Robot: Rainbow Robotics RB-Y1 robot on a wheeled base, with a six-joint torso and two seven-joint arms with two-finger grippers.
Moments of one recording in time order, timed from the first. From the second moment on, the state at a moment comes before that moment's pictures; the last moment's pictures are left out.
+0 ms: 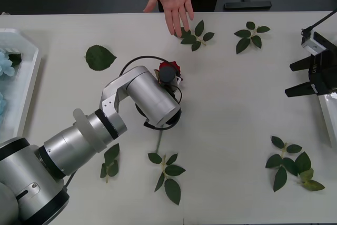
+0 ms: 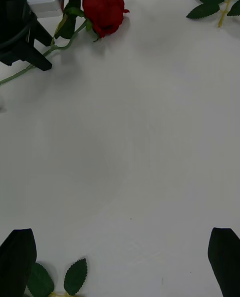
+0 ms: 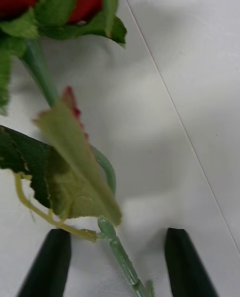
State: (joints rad) right arm -0.52 -1.01 0.15 -1.28 -1.68 1.39 2.68; left arm -0.72 0.22 -0.74 -1.30 0.33 1.26 -1.16
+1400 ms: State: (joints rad) right arm -0.48 -1.01 0.15 -1.28 -1.77 1.40 2.68; left arm -0.54 0.46 -0.65 -1.98 0.28 1.02 -1.12
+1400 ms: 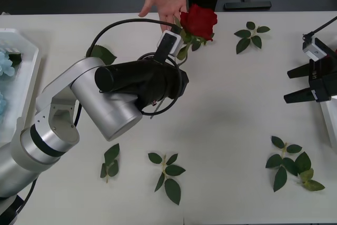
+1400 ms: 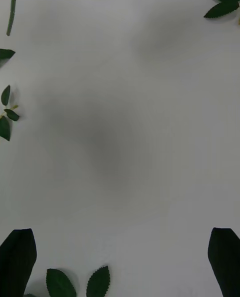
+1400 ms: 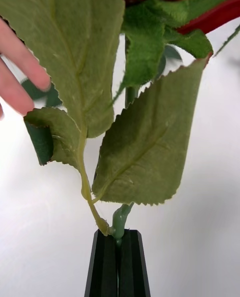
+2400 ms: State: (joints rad) right arm -0.33 -0.89 0.15 -1.47 -2.05 1.36 2.68; left arm -0.54 0.19 -0.84 -2.00 -0.40 0.82 -0.23
